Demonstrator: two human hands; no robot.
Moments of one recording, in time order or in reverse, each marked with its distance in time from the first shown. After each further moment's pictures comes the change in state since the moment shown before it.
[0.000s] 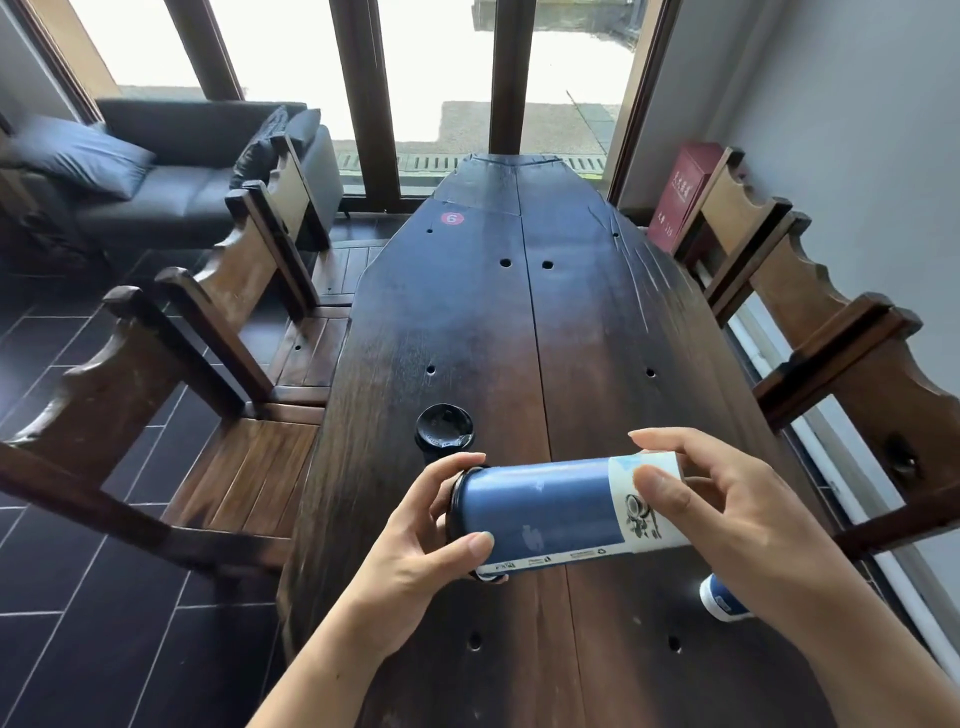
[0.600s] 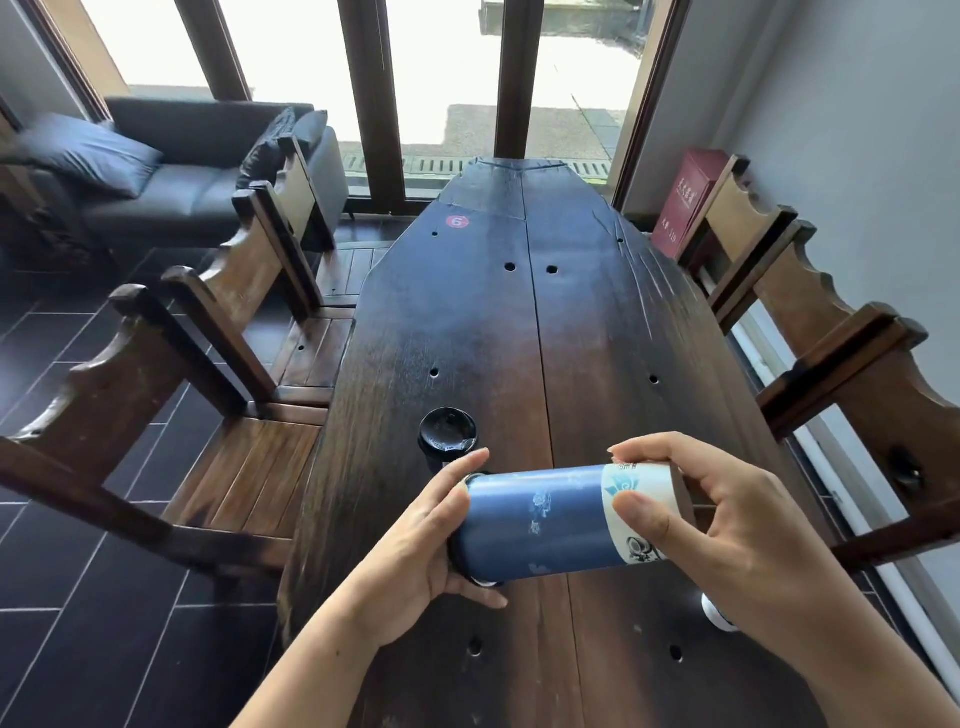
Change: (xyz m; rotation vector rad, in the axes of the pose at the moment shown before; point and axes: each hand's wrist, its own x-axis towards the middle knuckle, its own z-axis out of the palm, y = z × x) left_hand 0.007 0.021 0.004 -0.175 -0.035 -0.240; right_hand -0.002 -0.015 0.007 -0.091 0.007 -0.126
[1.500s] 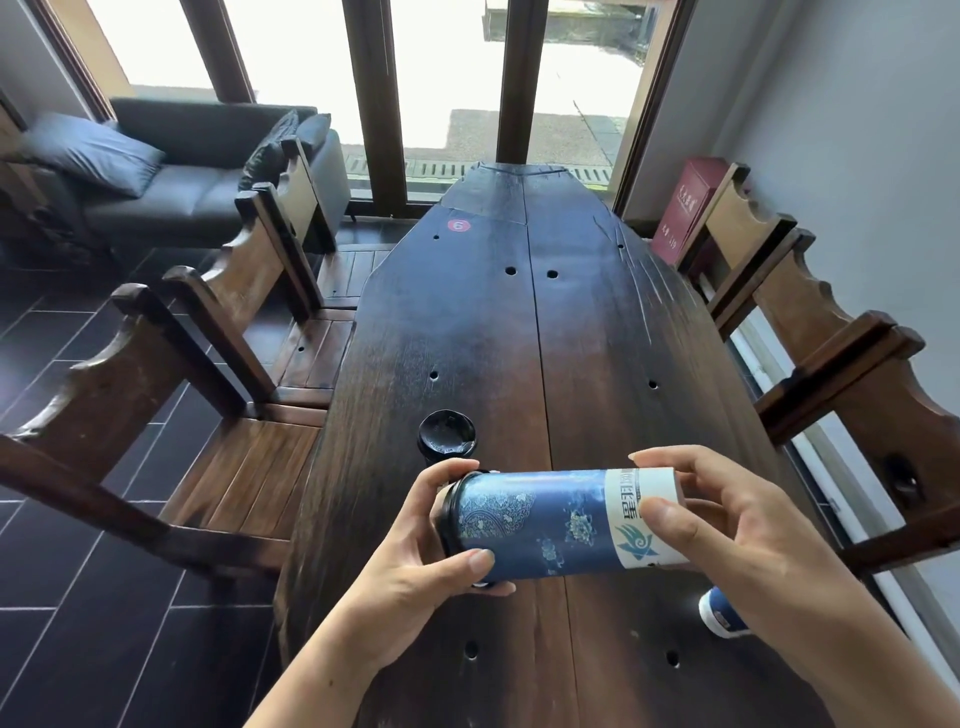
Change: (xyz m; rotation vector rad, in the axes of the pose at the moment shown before) left_hand -0.008 -0.018 -0.004 0.057 -0.008 0.208; right_hand -0.006 0.015 -0.005 0.256 -0.072 0.125
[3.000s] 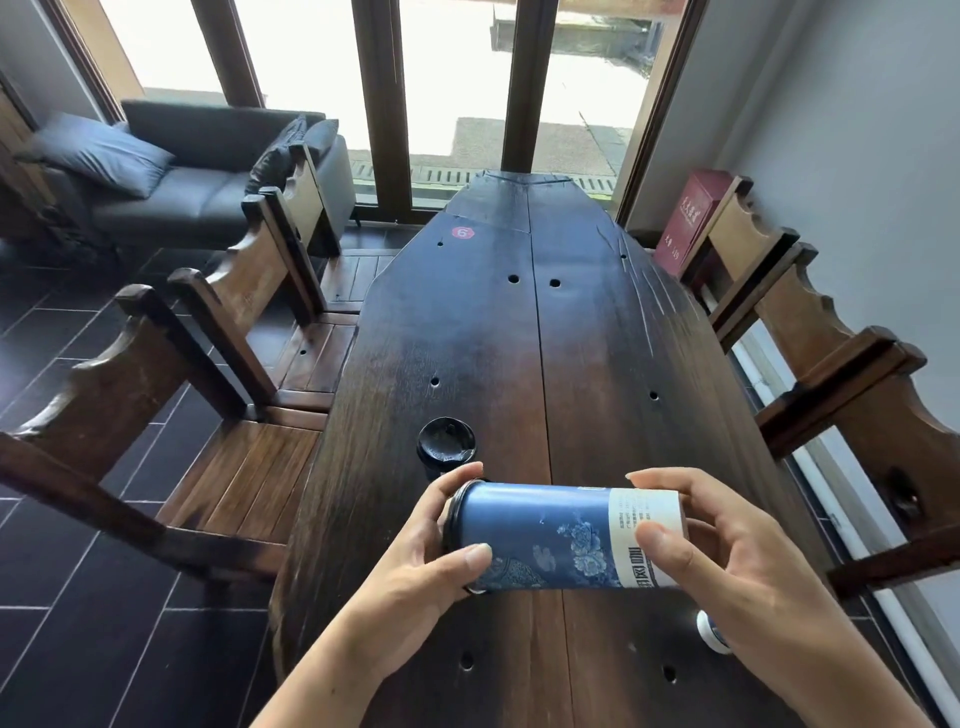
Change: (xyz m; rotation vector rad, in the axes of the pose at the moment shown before) left_hand 0.004 0.001 0.006 -0.044 0.037 -0.034; right_hand -0.003 0.003 0.004 -0.051 0.000 -0.036
